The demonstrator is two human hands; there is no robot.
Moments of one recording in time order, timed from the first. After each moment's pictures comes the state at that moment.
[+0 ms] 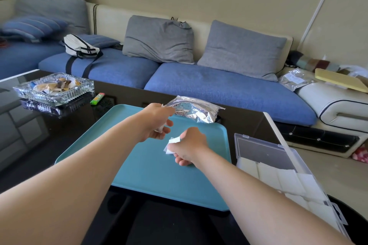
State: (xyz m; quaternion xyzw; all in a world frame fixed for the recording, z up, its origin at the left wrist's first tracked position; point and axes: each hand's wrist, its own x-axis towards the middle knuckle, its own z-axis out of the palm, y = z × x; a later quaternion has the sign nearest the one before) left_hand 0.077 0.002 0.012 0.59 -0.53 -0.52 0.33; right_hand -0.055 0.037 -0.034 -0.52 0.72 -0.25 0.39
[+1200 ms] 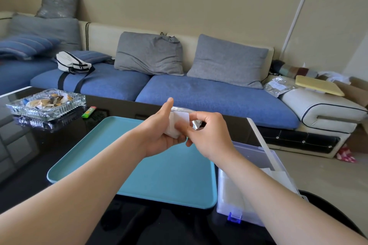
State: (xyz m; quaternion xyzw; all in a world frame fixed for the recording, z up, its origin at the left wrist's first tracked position) left_hand 0.036 0.049 0.036 0.32 -0.49 -0.74 0.35; right_hand -0.119 0.100 0.038 -0.65 0.53 -0.49 0.23
